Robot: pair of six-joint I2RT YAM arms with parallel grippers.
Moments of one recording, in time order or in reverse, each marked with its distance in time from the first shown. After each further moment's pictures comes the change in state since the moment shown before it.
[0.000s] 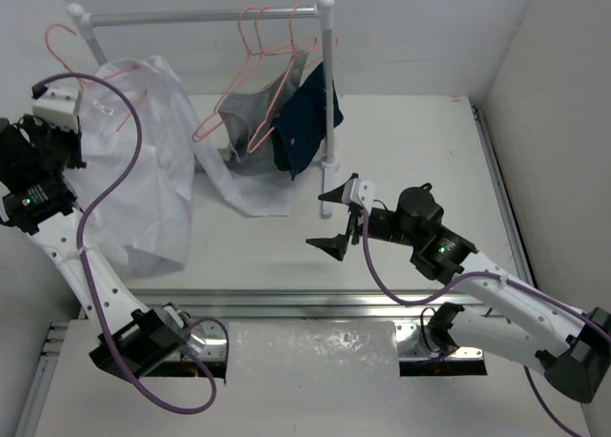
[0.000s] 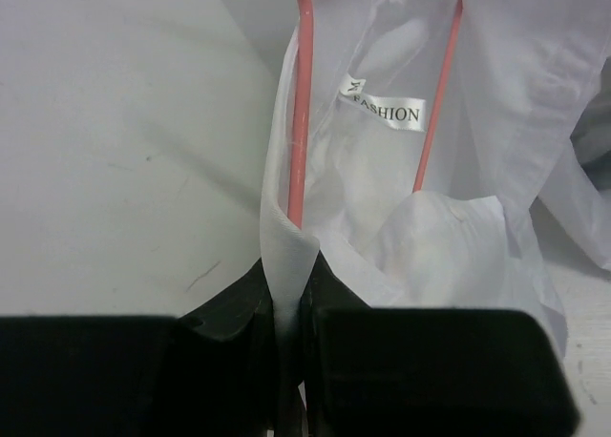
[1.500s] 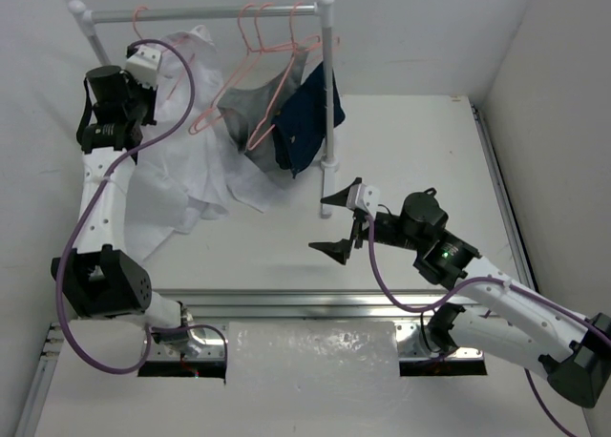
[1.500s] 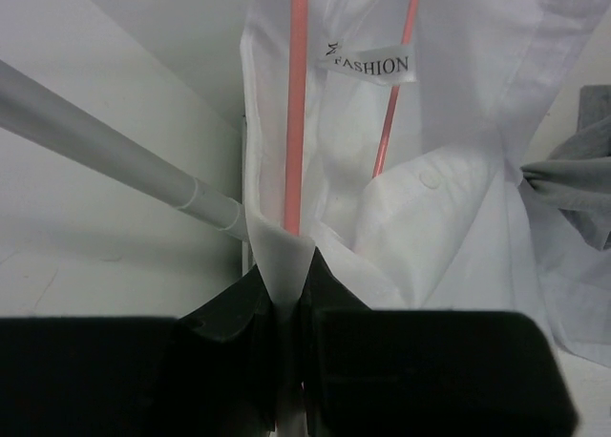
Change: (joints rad) left arm -0.555 0.381 0.143 0.176 -0.545 -0.156; right arm 0.000 -0.045 -0.039 0.018 -0.011 -0.001
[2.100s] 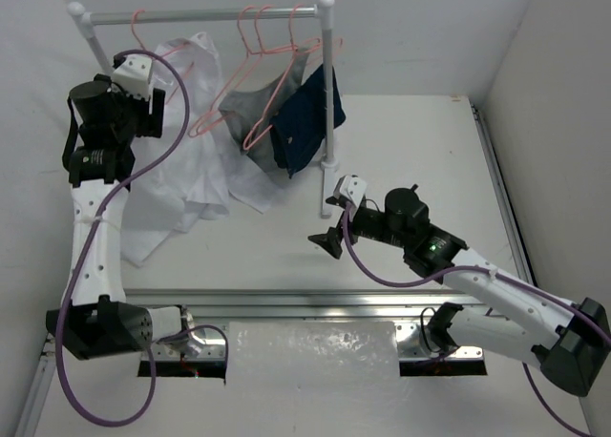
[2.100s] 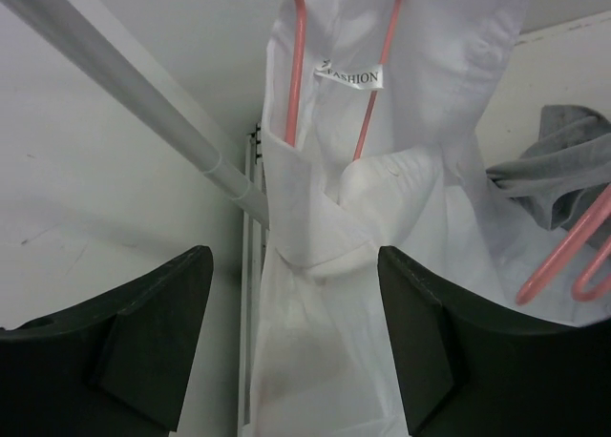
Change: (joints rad) left arm 0.000 -0.215 -0.102 -0.029 0.033 -0.034; right arm 0.000 0.094 0.014 -0.086 0.174 0.041
